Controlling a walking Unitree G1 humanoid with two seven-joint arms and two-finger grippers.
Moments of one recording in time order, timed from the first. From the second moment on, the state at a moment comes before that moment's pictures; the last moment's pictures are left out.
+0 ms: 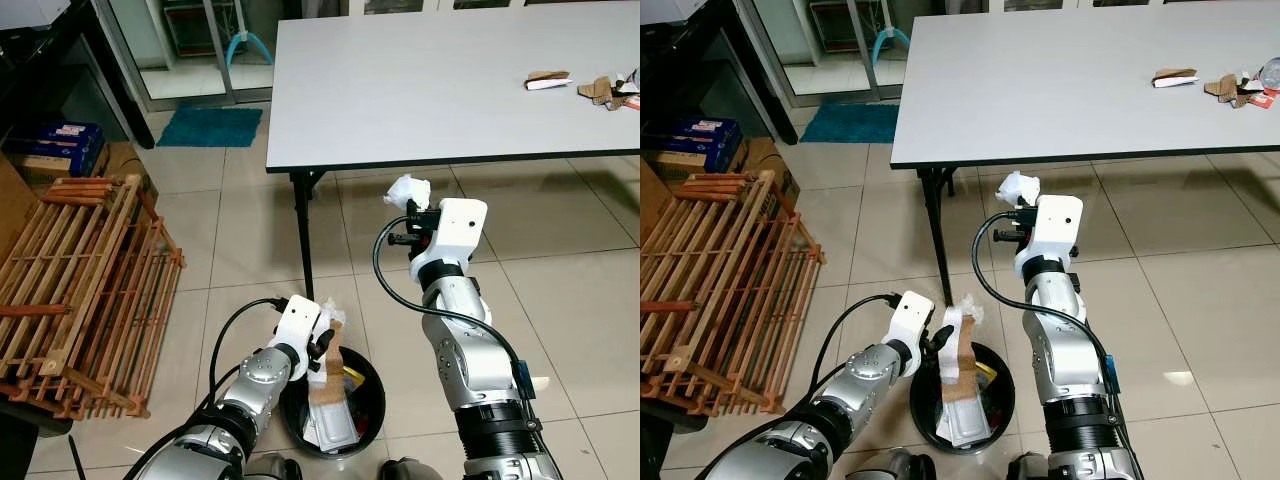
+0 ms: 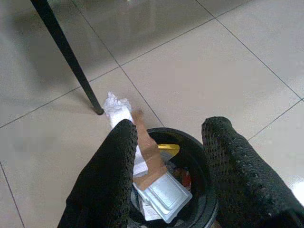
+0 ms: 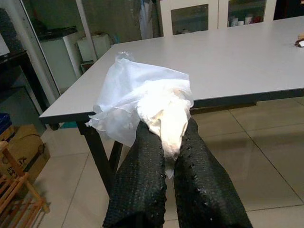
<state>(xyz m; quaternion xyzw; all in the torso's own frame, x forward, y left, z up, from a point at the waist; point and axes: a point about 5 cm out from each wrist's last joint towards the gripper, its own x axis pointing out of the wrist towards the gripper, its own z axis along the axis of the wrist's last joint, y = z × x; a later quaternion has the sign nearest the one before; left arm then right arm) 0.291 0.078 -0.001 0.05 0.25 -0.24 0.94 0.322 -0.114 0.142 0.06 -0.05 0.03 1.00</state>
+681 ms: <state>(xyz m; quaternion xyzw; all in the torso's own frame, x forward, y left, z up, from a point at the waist) 0.313 0.084 0.030 0.06 0.16 -0.24 0.95 0.321 -0.112 0.142 0.05 -0.04 0.04 1.00</state>
